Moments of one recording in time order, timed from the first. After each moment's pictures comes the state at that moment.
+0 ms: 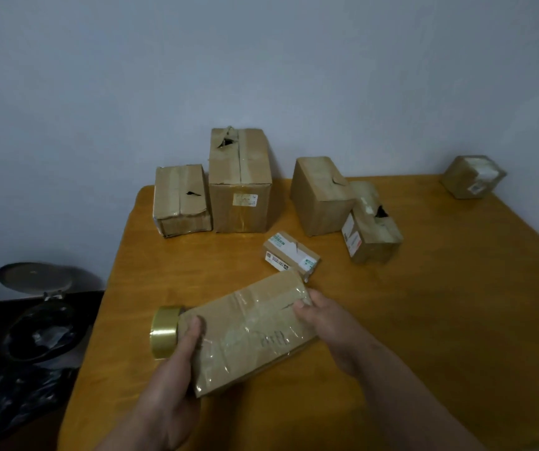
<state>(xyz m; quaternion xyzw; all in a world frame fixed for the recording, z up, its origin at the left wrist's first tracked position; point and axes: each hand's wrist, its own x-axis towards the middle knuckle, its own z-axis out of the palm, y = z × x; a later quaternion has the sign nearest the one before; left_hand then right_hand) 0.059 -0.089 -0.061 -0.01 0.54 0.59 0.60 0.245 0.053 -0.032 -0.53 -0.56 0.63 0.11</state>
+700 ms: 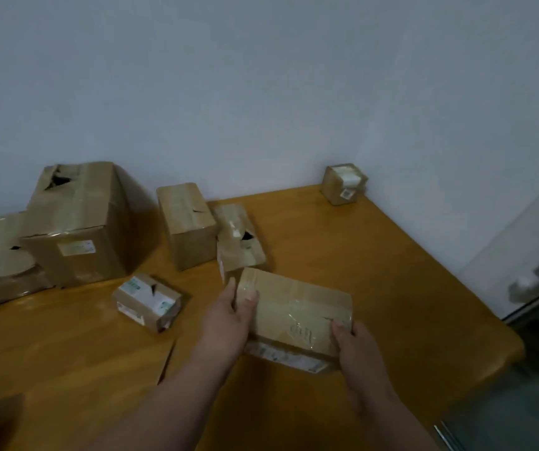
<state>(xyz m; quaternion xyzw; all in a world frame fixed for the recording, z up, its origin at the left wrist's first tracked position) 0.307 0.126 -0.018 0.39 0.68 0.42 0.46 0.504 0.123 -0.025 -0.69 -0.35 0.51 0.36</state>
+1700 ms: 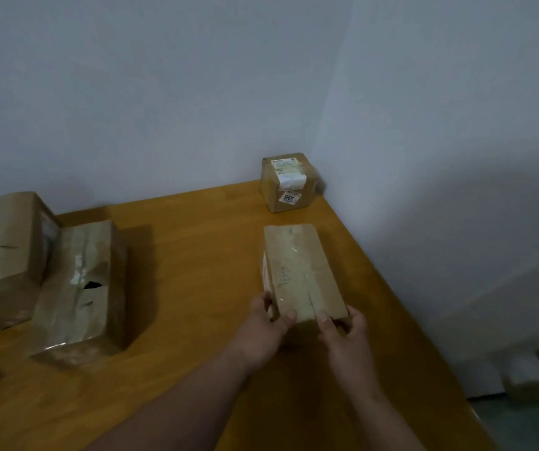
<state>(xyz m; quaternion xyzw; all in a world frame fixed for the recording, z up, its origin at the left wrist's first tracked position) 0.565 0.384 -0.084 0.39 0.60 0.32 0.62 0.716 0.376 -0.087 -0.70 -0.40 0.47 0.36</state>
